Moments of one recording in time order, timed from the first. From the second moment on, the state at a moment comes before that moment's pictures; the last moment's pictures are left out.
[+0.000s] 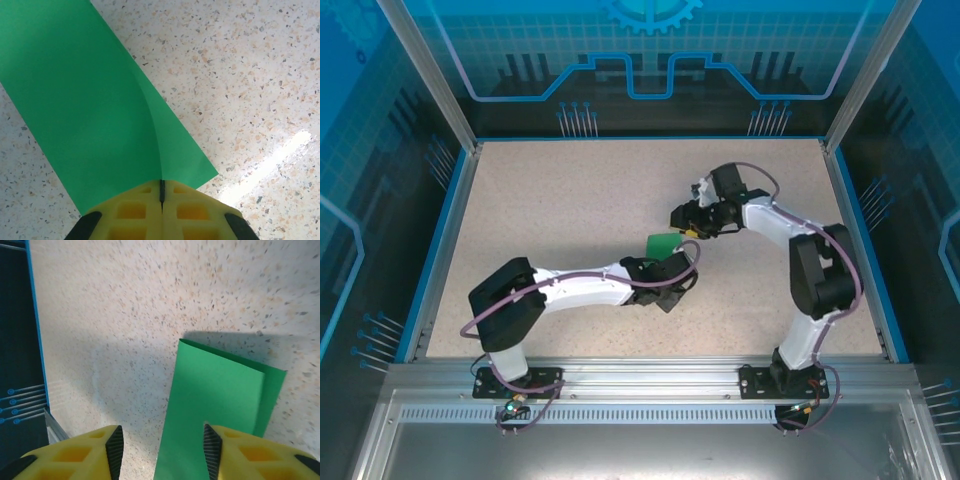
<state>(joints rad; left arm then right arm) -1.03 1.77 1.15 -0.49 -0.23 -0.30 0.29 1.76 1.20 -0.46 -0.63 0.54</state>
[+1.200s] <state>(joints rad) -0.74 1.71 1.06 -0.46 0.17 -0.22 0.56 1.60 0.71 -0.32 -0.47 0.79</state>
